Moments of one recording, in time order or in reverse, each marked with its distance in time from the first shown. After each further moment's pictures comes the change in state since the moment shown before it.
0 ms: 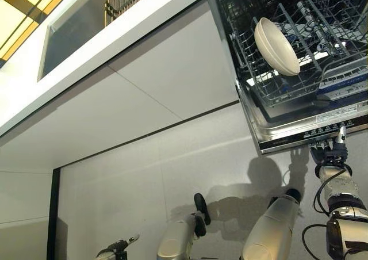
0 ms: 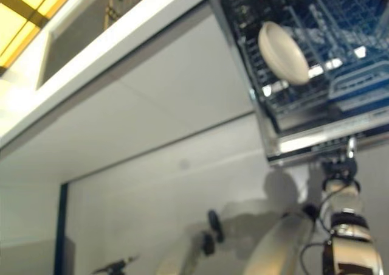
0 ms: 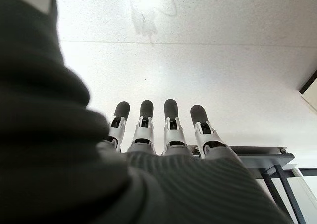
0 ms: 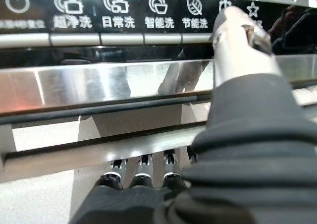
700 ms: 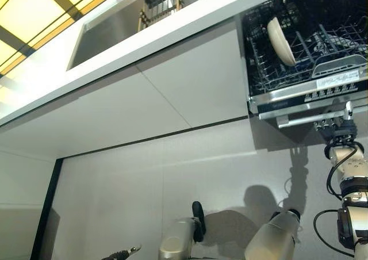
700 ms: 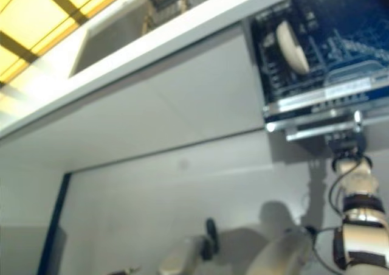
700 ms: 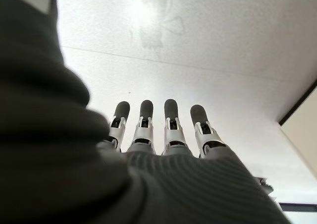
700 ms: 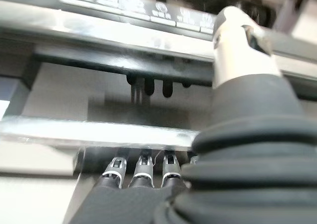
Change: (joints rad) left arm 0.040 -0.009 0.002 0.002 0.058 0.021 -0.034; right arm -0.157 -0.099 0.042 -0.047 0.003 0.048 -0.036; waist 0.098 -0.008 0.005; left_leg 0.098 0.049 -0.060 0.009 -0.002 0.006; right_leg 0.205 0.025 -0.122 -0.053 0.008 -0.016
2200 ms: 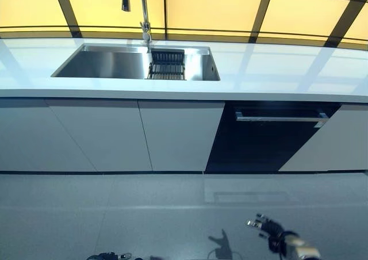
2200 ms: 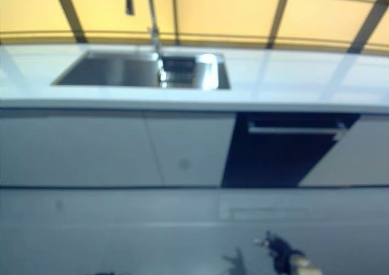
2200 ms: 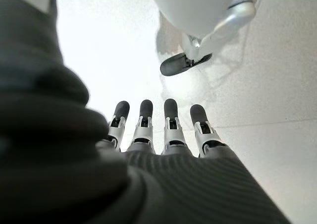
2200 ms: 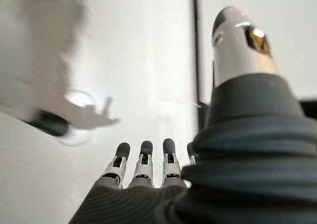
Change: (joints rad) left arm -0.031 0.087 -0.048 0.022 0.257 0.033 -0.081; right arm 0.645 0.453 0.288 0.095 -1.321 0.006 0.190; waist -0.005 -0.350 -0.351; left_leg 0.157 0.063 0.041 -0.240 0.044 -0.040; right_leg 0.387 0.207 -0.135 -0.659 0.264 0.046
